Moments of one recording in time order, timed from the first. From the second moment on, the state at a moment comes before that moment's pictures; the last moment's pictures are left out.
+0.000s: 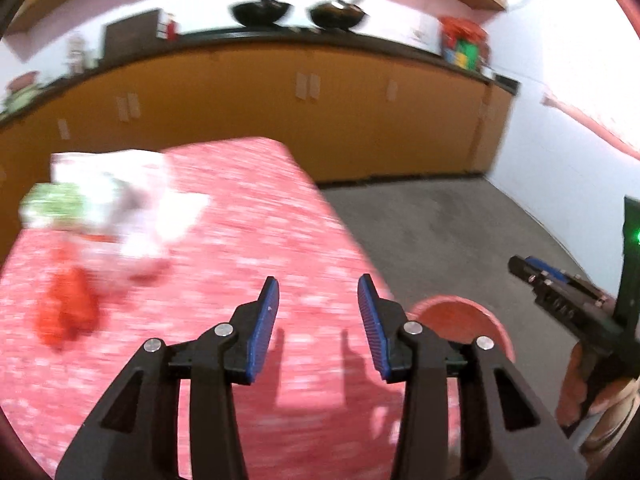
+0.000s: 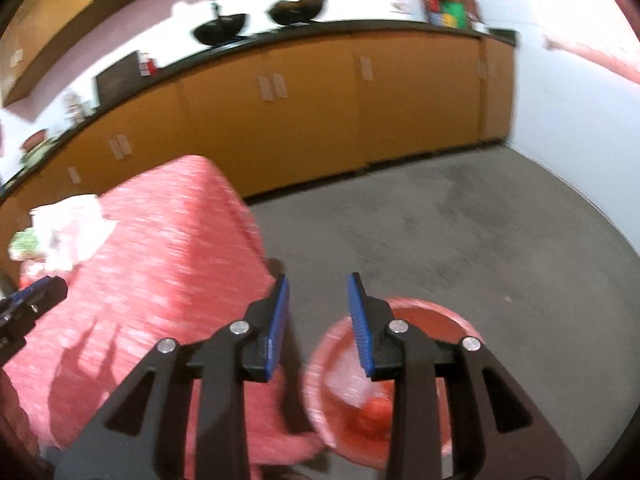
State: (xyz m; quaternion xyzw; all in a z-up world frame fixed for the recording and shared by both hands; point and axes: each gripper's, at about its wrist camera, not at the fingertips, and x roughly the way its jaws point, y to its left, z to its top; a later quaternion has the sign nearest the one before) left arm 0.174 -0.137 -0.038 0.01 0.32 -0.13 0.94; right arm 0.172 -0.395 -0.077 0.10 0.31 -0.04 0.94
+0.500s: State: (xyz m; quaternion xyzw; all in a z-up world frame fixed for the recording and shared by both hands) left arm 0.185 0.054 -0.021 -0.08 0.26 0.04 0.96; right arm 0.254 -0.164 -0.035 0.03 0.30 0.17 0.94
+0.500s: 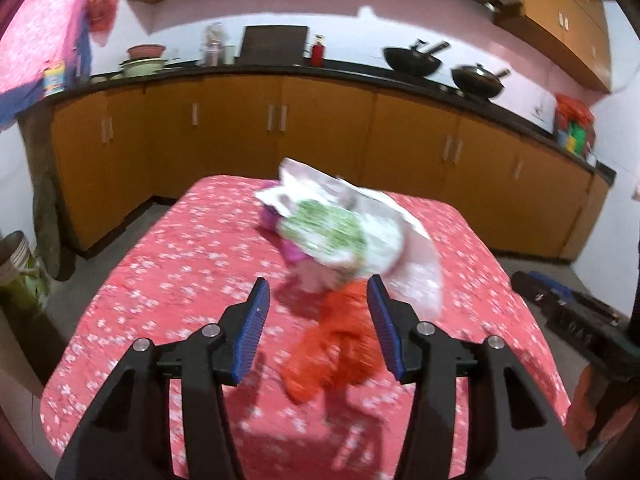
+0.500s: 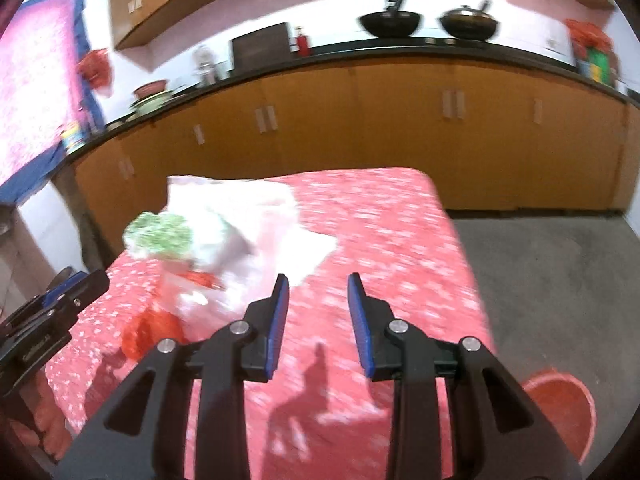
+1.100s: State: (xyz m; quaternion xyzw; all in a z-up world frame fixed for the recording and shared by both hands) left arm 0.211 0.079 -0.027 -0.10 0.23 0.04 0.97; right arm 0.316 -0.101 -0.056 0.00 0.31 0.15 0.94
